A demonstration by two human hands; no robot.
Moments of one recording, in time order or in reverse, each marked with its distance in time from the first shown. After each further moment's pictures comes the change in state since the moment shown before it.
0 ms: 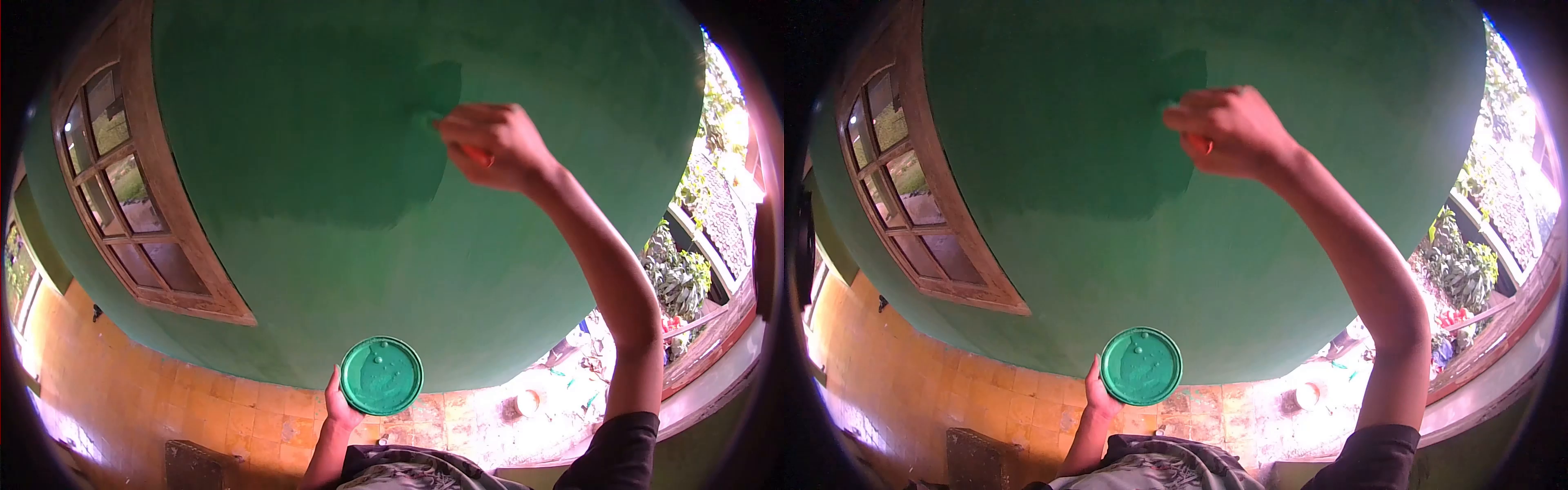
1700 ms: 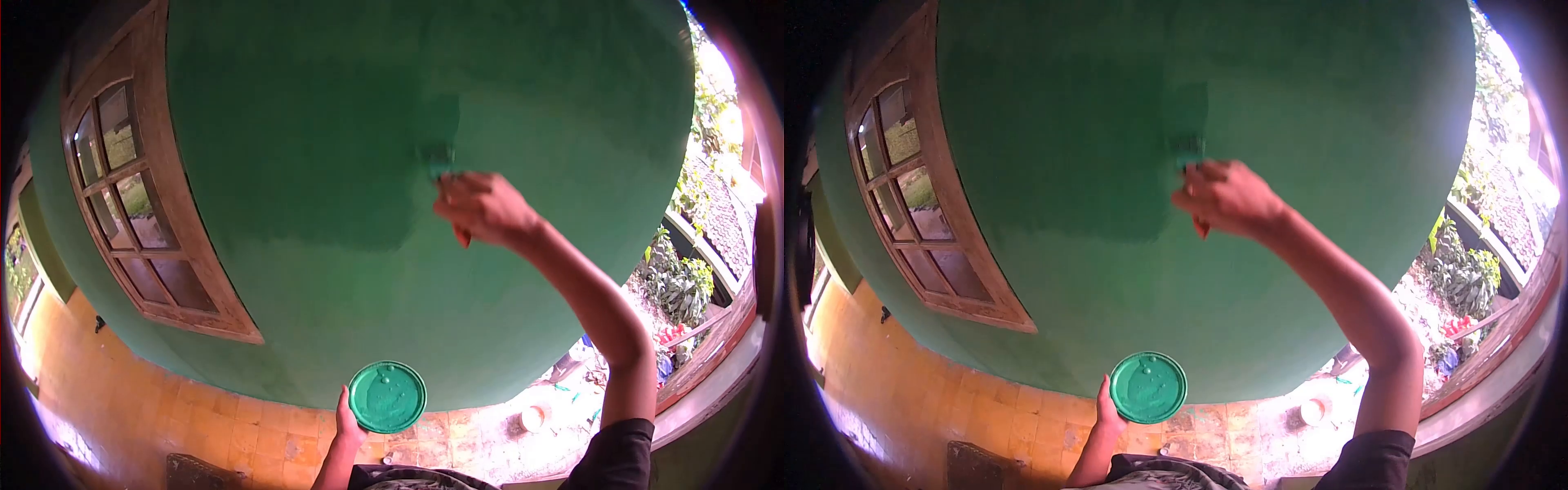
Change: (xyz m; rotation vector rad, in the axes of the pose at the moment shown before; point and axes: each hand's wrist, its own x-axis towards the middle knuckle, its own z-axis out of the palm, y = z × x) left_hand 0.012 -0.005 -0.021 0.166 0.136 0.046; right_hand -0.031 -0.010 0.038 0.000 -0.094 -0.129
